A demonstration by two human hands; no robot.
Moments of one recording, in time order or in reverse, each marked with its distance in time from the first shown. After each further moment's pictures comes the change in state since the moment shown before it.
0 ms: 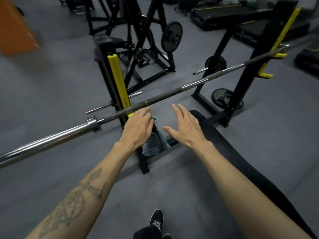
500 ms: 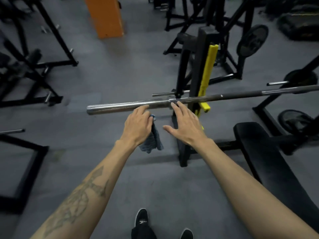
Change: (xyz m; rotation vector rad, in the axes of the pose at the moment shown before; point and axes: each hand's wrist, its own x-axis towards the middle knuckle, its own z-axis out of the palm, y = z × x) left_hand -0.211 -0.123 -0.115 0.093 0.135 -0.463; right_hand -0.041 -0.226 0.075 0.037 -0.112 -0.423
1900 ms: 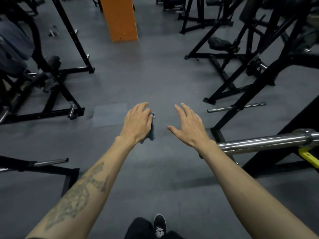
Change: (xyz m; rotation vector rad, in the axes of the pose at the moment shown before) left_hand 0.135 -0.524 -0.134 0.040 -0.015 0.037; right_hand 0.323 -0.373 0.217 -0.038 0.001 0.075
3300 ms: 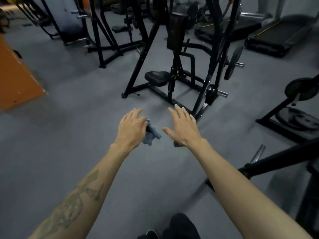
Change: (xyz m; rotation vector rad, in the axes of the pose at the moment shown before) left_hand 0.841 -0.079 0.191 -0.105 -0.101 0.554; right_hand 0.713 0.266 -0.022 -0.106 0.157 0.542
